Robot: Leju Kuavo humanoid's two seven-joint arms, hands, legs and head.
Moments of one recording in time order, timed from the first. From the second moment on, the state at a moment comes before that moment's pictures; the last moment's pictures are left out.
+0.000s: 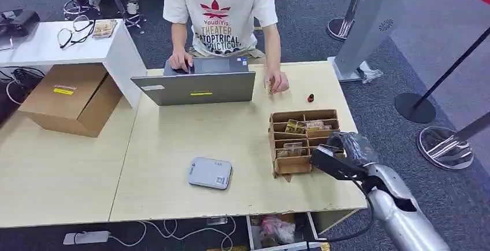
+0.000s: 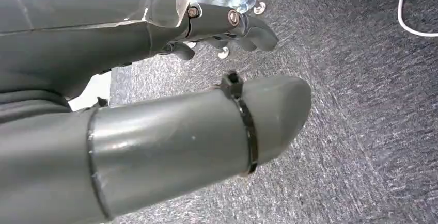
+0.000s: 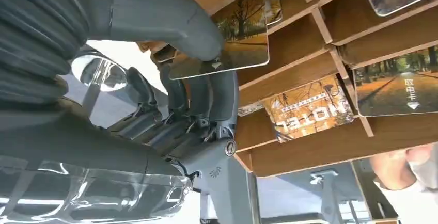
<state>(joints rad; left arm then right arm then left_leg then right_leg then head) -0.03 -0.11 0.58 -0.19 -1.17 0.49 0.01 -0.19 -0.47 0.32 -1.31 0.71 -0.08 -0.12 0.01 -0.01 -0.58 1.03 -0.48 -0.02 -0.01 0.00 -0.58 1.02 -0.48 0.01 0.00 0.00</state>
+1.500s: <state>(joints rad) -0.07 -0.13 0.56 -0.19 -1.24 0.51 0.04 -0.70 -0.47 0.34 -1.15 0.47 0.17 -0.22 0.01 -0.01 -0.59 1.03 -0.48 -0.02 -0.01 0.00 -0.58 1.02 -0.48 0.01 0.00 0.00</state>
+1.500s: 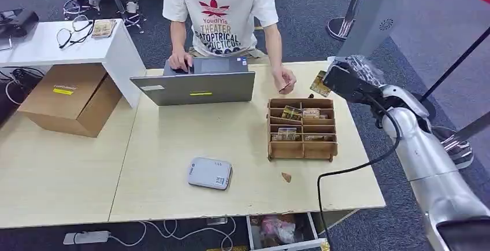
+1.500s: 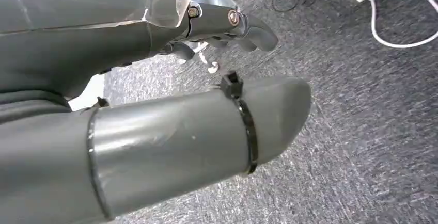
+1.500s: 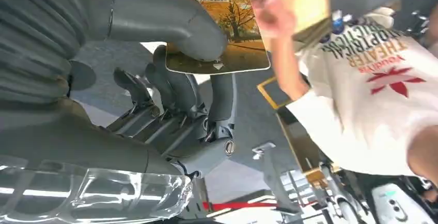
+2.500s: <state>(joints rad) -0.07 -0.13 0.53 -0.19 -1.25 0.48 0.07 -1.07 -0.13 0.44 -0.60 0.50 0.12 -0.21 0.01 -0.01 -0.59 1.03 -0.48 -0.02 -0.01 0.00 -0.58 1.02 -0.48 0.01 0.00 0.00</state>
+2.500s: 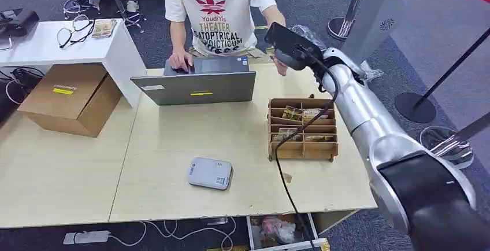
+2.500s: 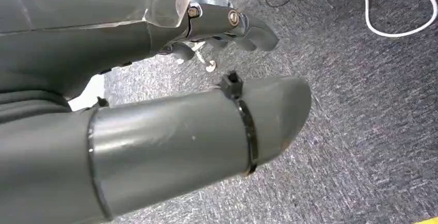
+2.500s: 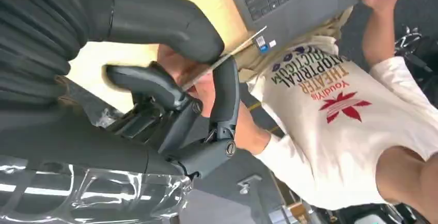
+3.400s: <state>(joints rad) -0.07 -0.14 0.53 -0.19 -1.24 0.51 0.07 -0.82 -0.13 0.35 -0.90 0.26 -0.04 -0.34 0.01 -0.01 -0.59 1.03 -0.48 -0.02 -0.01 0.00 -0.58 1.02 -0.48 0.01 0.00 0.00</state>
